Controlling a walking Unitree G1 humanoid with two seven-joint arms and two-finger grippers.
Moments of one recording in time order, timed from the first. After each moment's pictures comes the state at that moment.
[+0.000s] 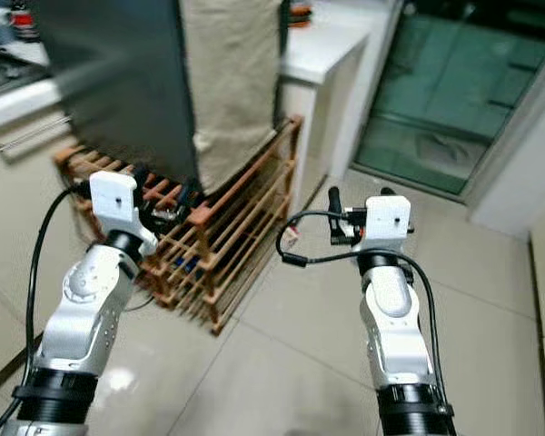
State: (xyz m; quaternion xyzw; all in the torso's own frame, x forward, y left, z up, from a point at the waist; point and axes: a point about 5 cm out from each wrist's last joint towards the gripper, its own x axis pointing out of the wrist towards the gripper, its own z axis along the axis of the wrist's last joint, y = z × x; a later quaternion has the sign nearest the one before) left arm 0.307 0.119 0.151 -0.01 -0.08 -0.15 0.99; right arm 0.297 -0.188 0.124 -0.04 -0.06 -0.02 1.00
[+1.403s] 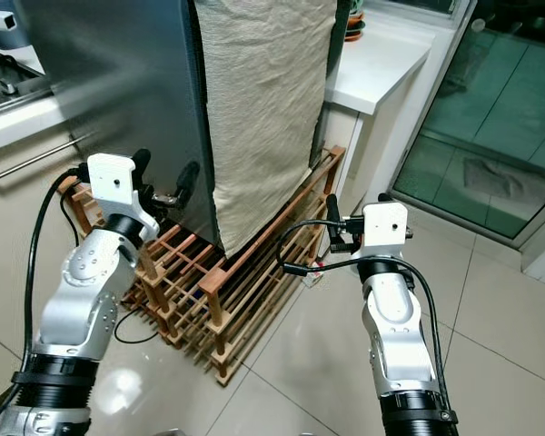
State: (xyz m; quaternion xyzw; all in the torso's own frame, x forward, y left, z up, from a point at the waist) left arm 0.323 0.131 0.167 0.00 -0.06 -0.15 0.99; right arm 0.292 -0.176 0.118 -0.05 -0.05 0.01 1.00
